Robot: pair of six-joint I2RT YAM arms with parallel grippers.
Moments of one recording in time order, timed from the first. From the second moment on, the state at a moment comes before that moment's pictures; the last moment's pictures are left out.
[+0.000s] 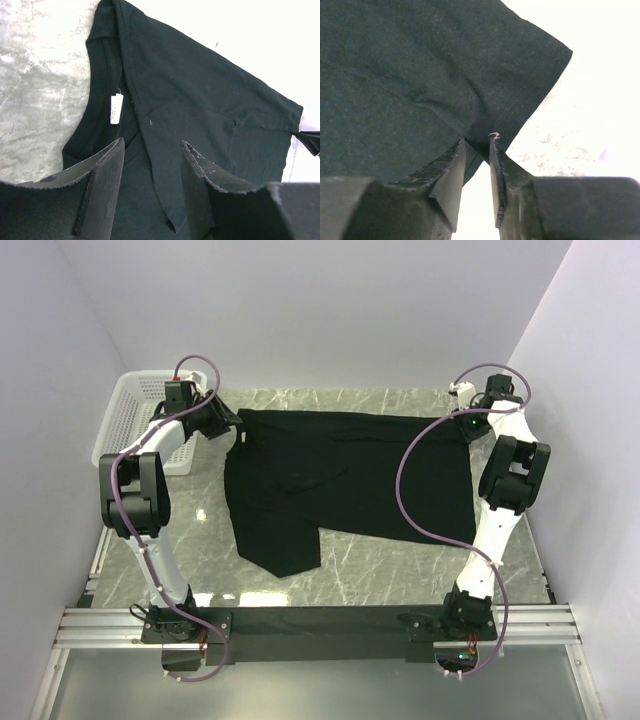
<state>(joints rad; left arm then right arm) 0.04 1.95 1.44 -0.17 0.41 -0.59 -0.27 2.31 1.96 -0.71 -0.26 -0.73</state>
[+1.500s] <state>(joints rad) 0.04 1.90 1.37 -0.19 0.48 -0.60 -0.28 2.07 1.80 -0.67 -0.61 -0.48</state>
